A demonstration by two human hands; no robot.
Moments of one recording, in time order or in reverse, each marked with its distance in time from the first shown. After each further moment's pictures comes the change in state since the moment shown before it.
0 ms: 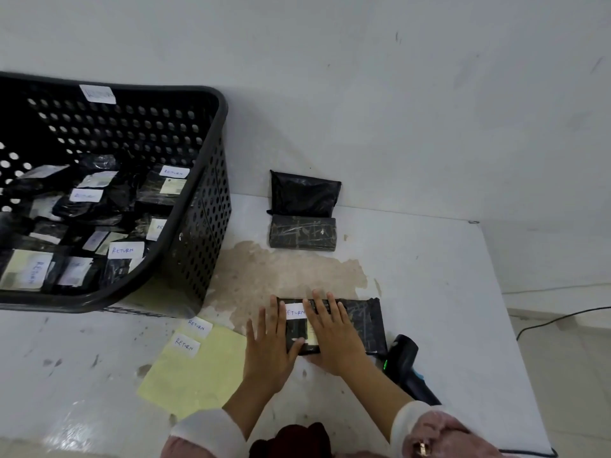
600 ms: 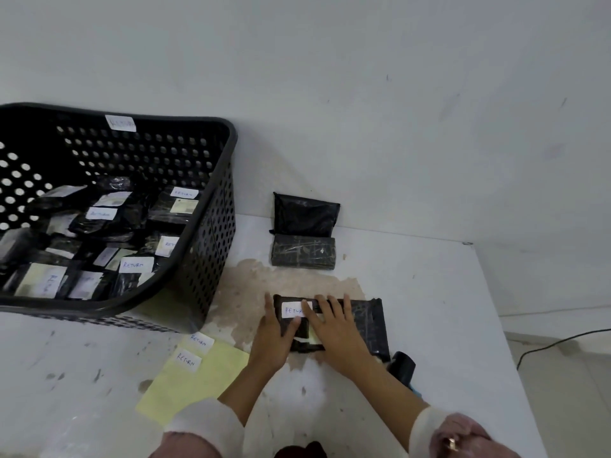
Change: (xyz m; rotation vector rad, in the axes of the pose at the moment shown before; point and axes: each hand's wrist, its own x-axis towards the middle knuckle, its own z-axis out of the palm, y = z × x) left_hand 0.026 0.011 -0.043 -0.819 0.063 -0.178; right_hand -0.003 0.005 -0.040 -0.112 0.214 -0.067
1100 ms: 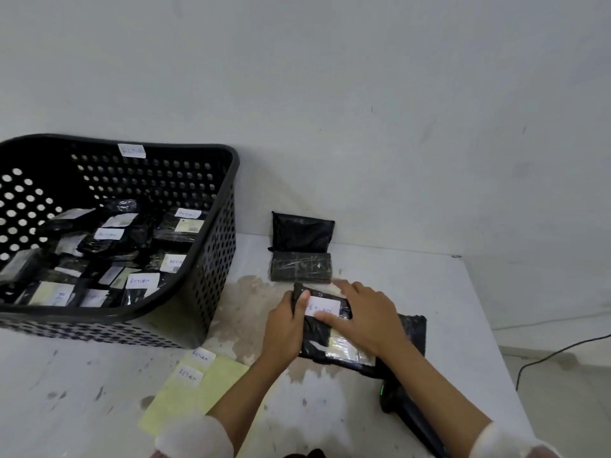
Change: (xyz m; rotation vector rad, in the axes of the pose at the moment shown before) left_hand -0.023 0.073 -0.031 -0.244 0.130 0.183; right_hand -0.030 0.032 -0.080 0.294 0.357 0.198
